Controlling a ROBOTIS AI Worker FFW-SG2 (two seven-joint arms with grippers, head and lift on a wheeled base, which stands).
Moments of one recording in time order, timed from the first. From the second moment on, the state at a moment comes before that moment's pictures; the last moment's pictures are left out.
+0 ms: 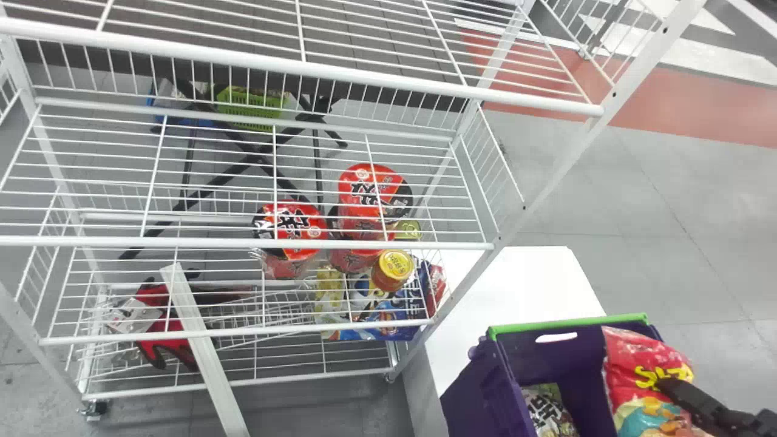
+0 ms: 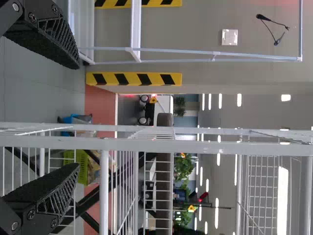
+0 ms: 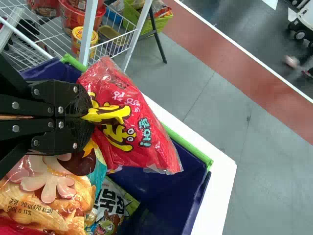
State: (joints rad) left arm 0.57 0.16 0.19 -1.60 0.27 -0.51 -0.25; right arm 0.27 -0.14 -1.32 -2.02 -0.41 1.57 0.65
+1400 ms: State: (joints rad) left arm 0.59 0.15 0.19 -1.62 0.27 -0.51 -0.25; right arm 0.27 -0.16 -1.32 -1.98 -0.42 1.57 0.65
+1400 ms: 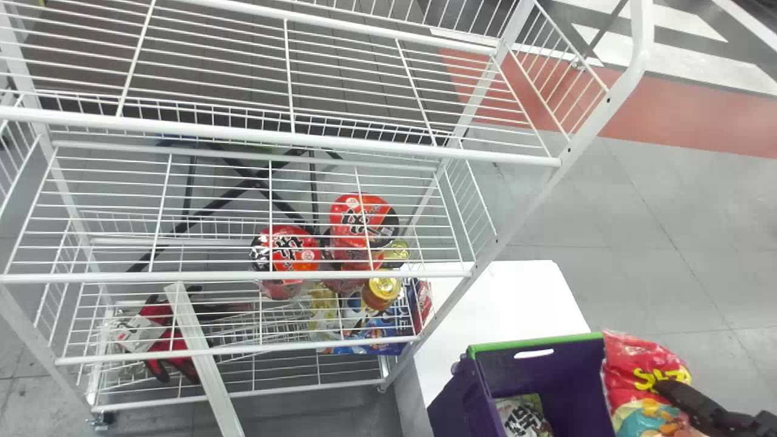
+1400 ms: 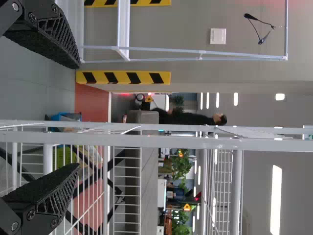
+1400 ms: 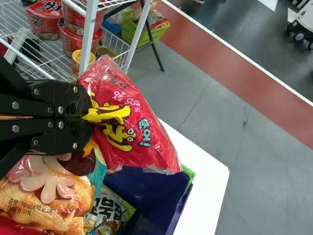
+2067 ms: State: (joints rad) left arm 0.59 0.15 0.19 -1.62 0.27 -0.51 -0.26; right arm 0.27 -0.16 -1.31 -1.98 -0.42 1.57 0.65
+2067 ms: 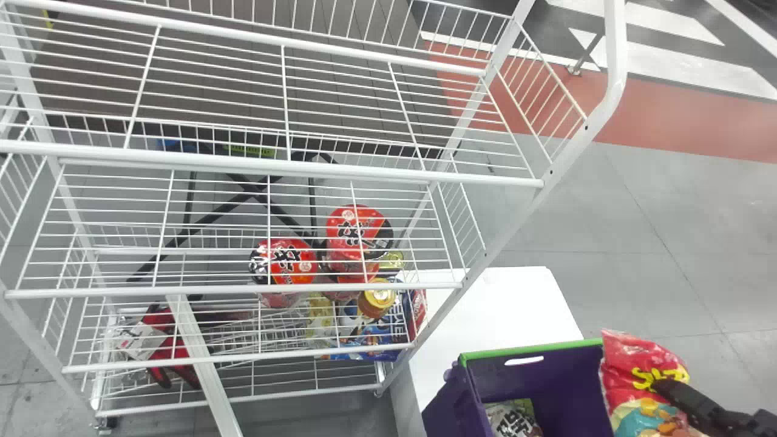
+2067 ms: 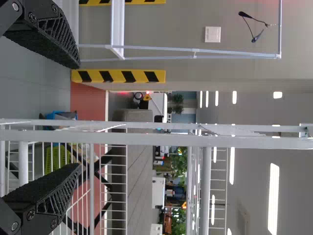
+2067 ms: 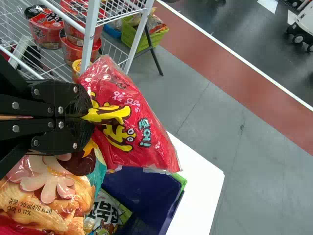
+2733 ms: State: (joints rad) left arm 0.60 0.15 0.19 -1.62 0.27 -0.51 -0.26; right arm 0.27 -0.16 -1.32 -1.97 -0.42 1.57 0.65
